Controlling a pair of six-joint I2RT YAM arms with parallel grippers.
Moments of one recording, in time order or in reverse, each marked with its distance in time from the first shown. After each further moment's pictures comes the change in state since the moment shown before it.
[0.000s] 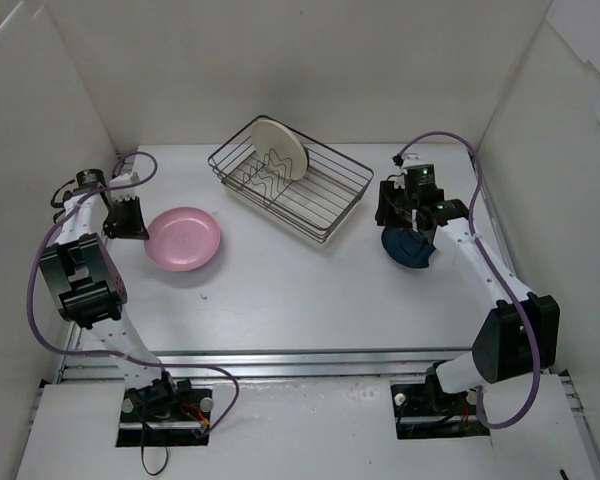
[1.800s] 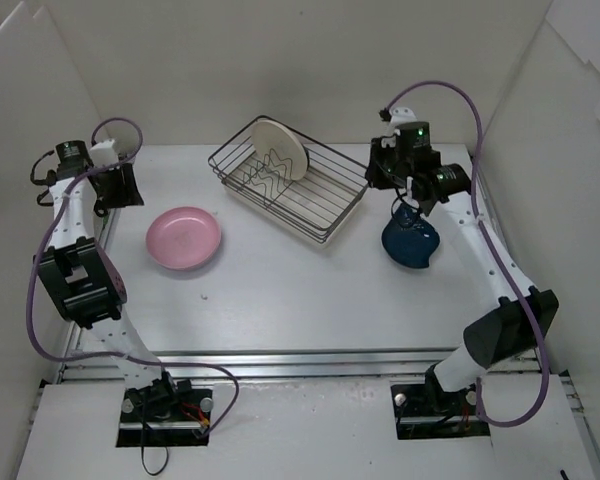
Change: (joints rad) left arm 0.008 0.025 0.222 -0.007 0.013 -0.048; right arm 0.087 0.076 0.354 -0.139 0.018 -0.031
